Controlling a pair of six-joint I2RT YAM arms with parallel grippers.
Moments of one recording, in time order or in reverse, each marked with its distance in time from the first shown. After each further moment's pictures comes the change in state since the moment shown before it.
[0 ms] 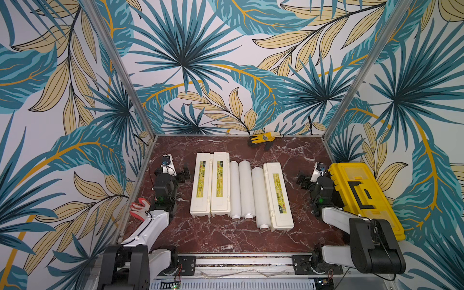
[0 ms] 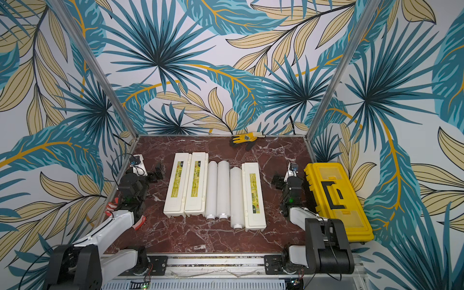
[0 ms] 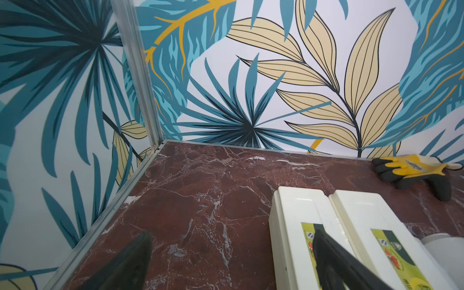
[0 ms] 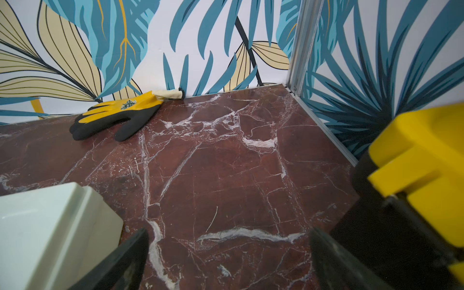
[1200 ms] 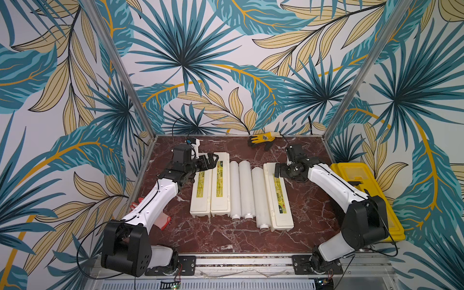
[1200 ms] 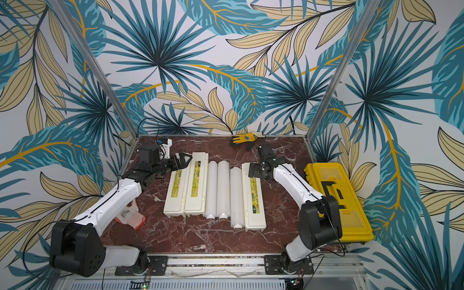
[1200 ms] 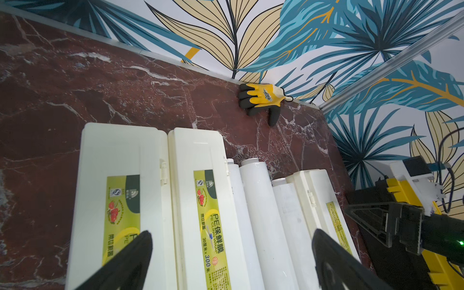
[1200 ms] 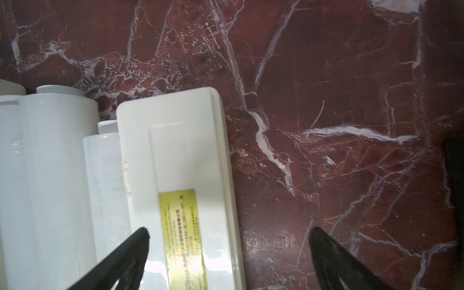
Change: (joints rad) left arm -0.216 0.276 0.551 -0.651 0.420 -0.362; right arm 0.335 0.306 0.873 -1.369 -0.027 0.297
